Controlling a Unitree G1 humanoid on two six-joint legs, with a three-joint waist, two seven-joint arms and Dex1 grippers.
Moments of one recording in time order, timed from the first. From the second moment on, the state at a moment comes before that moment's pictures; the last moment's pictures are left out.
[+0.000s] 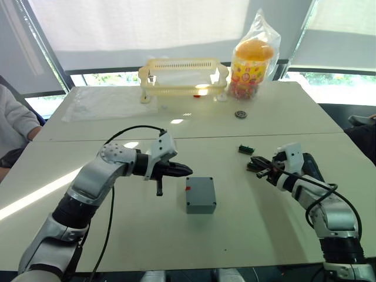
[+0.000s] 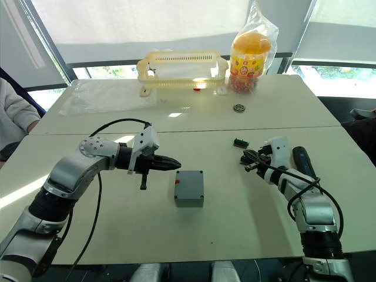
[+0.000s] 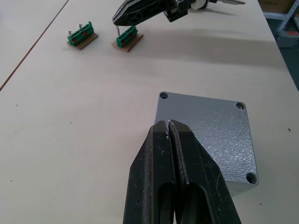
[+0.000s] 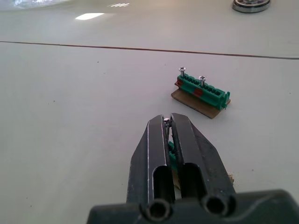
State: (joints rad) left arm -0.66 0.62 -0.26 -0.16 -0.37 0.63 -1.11; right arm -0.28 -0.53 -0.17 -0.07 0.34 0.53 0.54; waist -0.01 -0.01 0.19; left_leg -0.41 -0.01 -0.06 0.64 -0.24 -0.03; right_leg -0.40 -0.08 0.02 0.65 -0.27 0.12
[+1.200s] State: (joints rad) left arm -0.54 0.72 -0.26 -0.20 -0.31 0.58 -1.12; right arm -0.24 -0.61 0.06 -0.45 0.46 0.66 0.69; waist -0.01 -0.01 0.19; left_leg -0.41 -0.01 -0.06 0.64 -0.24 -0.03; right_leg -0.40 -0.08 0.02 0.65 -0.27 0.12
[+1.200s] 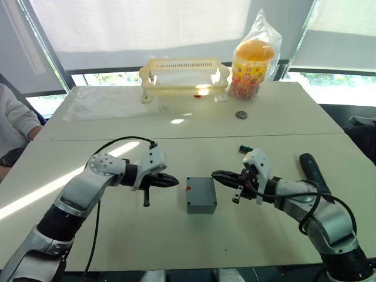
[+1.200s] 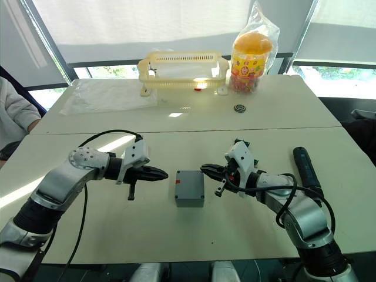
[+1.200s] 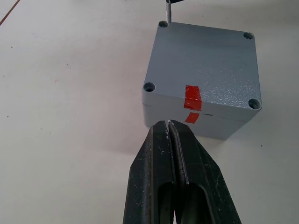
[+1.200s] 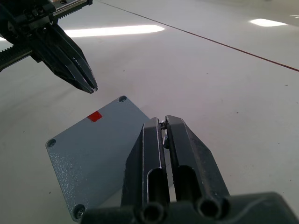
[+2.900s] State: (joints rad) left arm -0.60 0.69 -0.13 -0.16 -0.46 0.69 -1.13; right arm -0.27 -0.66 -0.08 -0.48 0.49 0.75 0.72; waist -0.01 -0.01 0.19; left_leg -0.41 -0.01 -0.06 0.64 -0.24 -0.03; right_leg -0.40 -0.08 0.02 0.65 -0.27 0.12
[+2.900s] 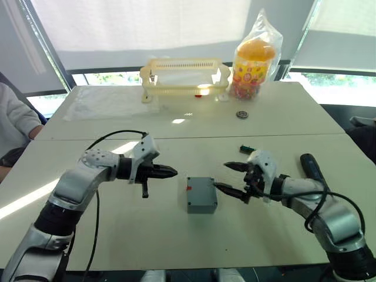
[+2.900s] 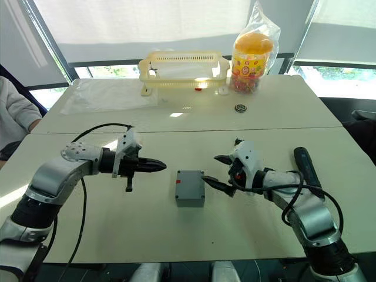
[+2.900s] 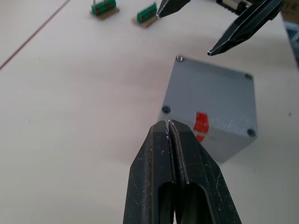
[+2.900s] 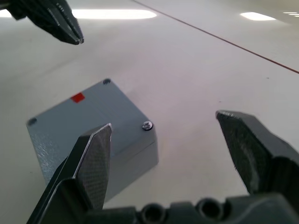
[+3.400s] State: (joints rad) left arm -0.78 0.51 -0.27 -0.05 -0.38 0.50 -1.20; right arm -0.34 -1.31 -0.37 -0.04 0.53 1.08 0.79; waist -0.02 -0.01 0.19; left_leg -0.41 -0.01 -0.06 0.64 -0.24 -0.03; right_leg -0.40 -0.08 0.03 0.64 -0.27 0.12
